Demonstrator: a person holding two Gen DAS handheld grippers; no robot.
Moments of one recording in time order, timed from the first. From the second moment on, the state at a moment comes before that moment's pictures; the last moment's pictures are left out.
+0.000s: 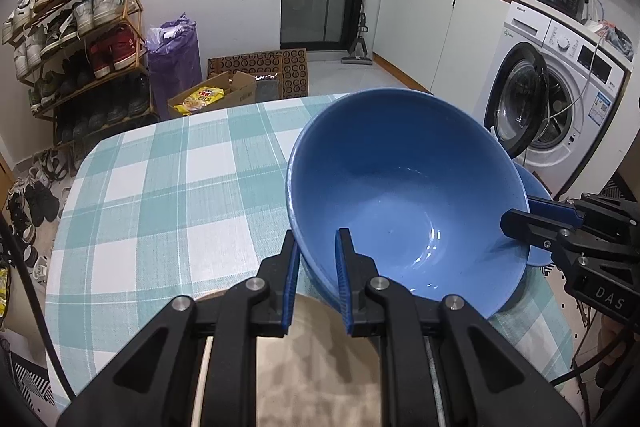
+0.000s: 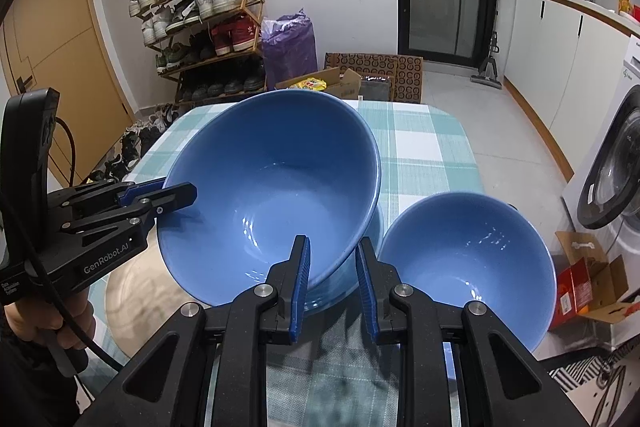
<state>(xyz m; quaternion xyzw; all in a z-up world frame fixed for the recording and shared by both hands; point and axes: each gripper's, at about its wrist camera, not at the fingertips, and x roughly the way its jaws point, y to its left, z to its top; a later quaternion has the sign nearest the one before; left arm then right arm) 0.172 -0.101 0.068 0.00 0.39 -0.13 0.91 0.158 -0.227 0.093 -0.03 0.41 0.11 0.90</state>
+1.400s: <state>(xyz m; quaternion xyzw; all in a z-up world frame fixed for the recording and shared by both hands) 0.182 -0.113 0.038 0.04 0.42 -0.11 0.90 0.168 -0.218 0.054 -0.07 0.45 0.09 0.89</state>
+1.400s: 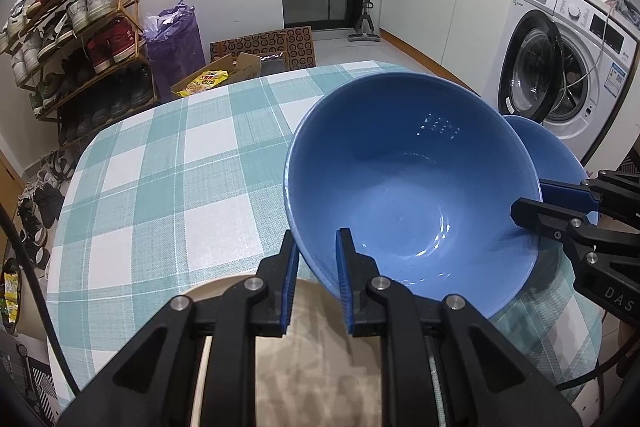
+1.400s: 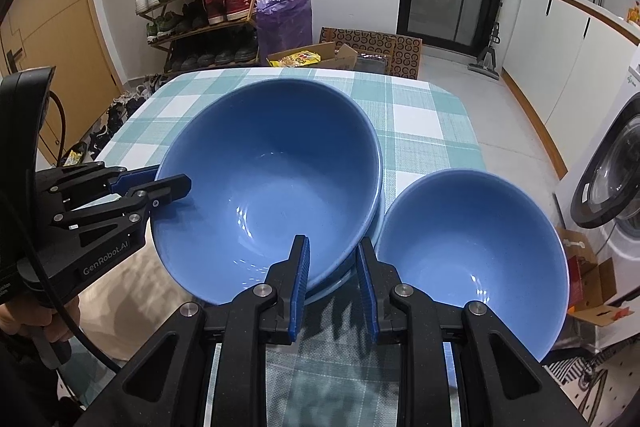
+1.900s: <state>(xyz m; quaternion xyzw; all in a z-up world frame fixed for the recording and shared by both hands) 0.184 -0.118 0.034 0.07 0.42 -0.10 0.90 0.169 -0.220 0.052 -0.08 0.45 0.09 0.88</state>
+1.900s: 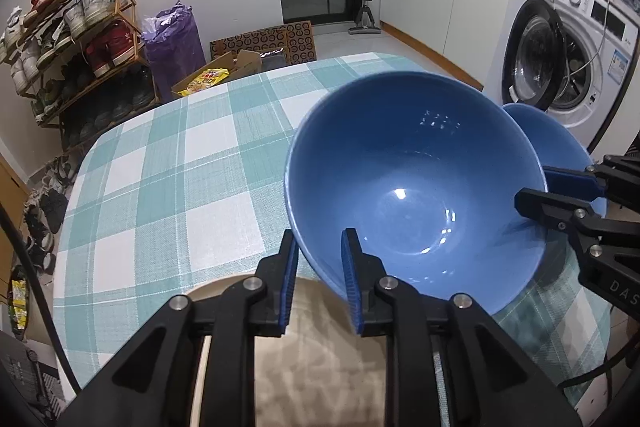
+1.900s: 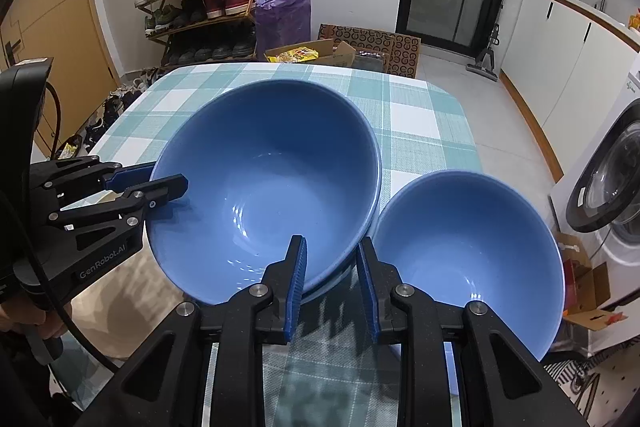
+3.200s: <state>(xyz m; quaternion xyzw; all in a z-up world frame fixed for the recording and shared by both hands) 0.167 -0.140 0.077 0.03 0.38 -0.17 0.91 0.107 -0.264 0.103 0.00 0.34 0.07 0.94</state>
